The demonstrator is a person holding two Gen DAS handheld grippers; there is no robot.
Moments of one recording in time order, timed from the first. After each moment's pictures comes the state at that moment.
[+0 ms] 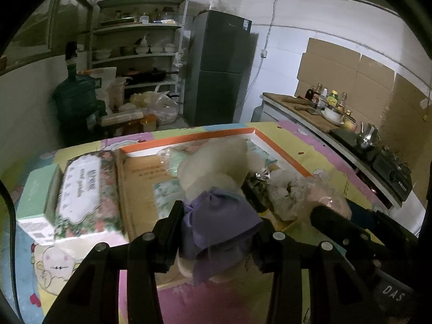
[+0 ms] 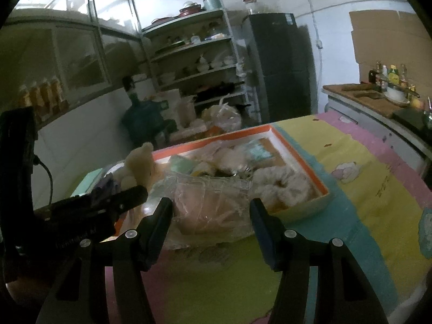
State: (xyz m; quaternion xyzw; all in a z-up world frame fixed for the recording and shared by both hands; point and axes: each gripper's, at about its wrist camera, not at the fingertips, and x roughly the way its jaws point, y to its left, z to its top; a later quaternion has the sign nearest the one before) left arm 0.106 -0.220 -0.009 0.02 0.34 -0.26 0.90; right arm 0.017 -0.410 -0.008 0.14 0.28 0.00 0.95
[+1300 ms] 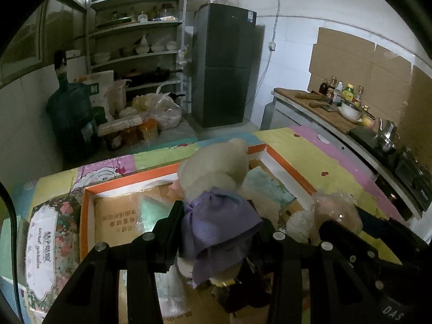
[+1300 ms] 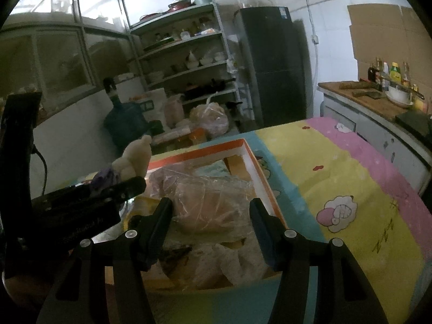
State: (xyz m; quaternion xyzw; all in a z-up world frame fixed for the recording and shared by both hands) left arm 0.185 -0.297 -0.018 0.05 0.35 -0.22 0.91; right arm 0.094 -0.476 -0.026 0.14 0.30 -0.01 0.94
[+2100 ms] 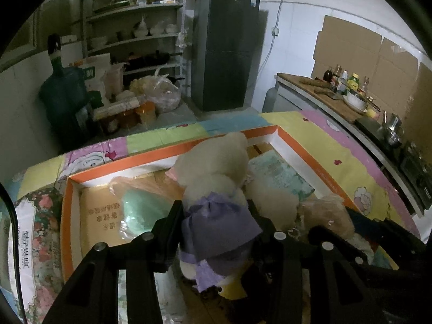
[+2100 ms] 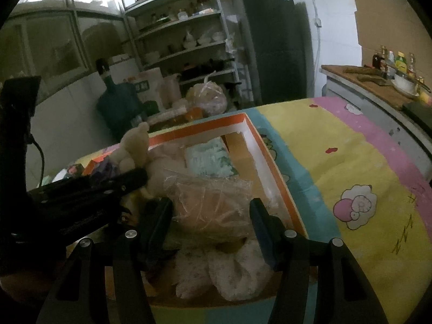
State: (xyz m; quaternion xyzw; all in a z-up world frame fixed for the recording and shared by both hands) left arm 0.209 -0.303 -0.046 0.05 0.39 -0.22 0.89; right arm 0.132 -0.475 -0.056 0.13 0.35 0.00 0.93
